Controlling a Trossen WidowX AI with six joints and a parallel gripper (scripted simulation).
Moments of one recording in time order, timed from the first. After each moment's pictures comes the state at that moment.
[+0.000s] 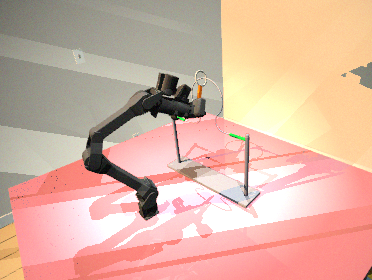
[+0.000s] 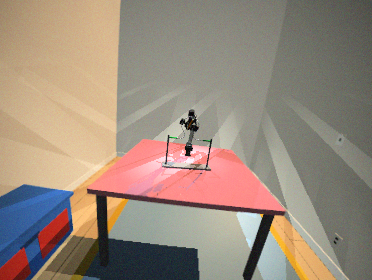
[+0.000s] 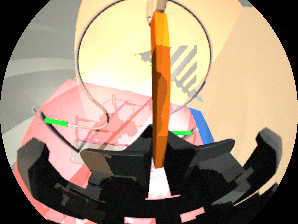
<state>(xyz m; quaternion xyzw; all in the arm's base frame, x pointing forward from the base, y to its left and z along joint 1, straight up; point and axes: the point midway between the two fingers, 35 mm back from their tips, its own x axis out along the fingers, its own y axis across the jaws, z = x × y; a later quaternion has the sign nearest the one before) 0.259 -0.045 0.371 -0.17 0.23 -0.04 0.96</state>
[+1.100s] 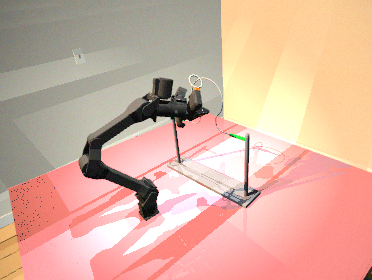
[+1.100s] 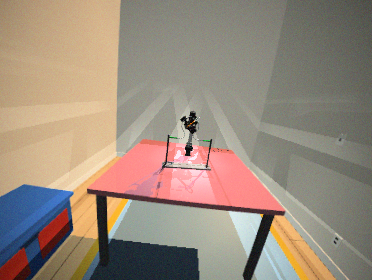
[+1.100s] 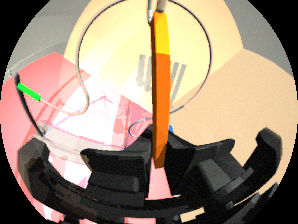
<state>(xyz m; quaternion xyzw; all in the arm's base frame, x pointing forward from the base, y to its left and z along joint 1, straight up) 0.261 -0.058 0.377 -0.36 0.19 -0.09 0.91</state>
